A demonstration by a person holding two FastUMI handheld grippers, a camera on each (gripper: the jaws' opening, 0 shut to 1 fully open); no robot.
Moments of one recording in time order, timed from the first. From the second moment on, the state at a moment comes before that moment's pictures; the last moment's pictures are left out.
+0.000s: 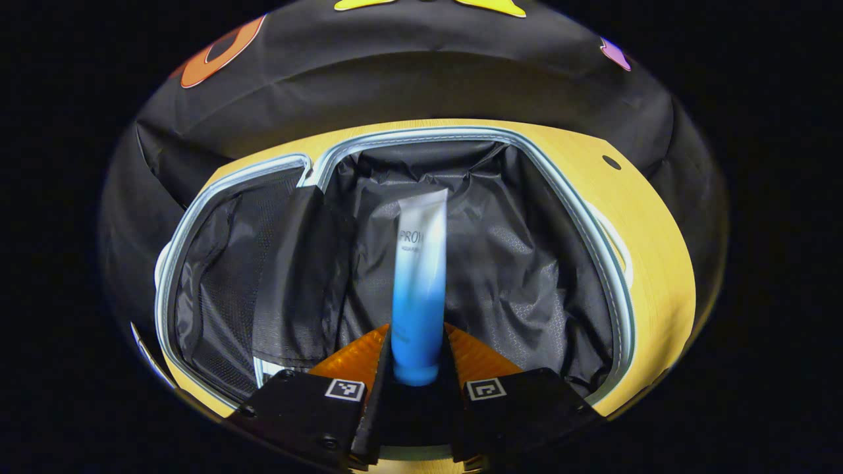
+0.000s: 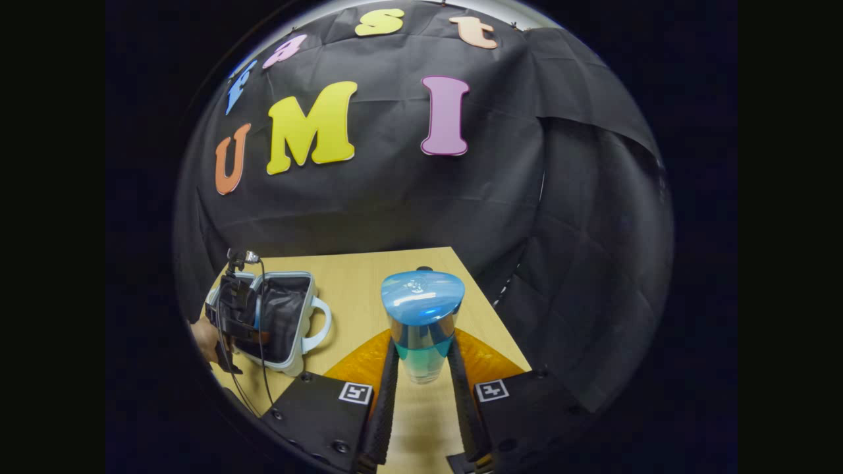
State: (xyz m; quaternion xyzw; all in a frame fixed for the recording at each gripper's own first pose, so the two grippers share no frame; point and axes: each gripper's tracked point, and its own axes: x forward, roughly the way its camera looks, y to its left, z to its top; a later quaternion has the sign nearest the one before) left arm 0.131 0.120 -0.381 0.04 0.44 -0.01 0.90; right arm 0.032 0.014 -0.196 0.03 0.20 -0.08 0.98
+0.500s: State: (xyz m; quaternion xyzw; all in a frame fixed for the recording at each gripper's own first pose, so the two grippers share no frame) left arm 0.136 0.122 -0.380 0.04 0.43 -0.01 0.90; right arm 0.048 0.060 -0.198 0.00 0.21 -0.03 0.98
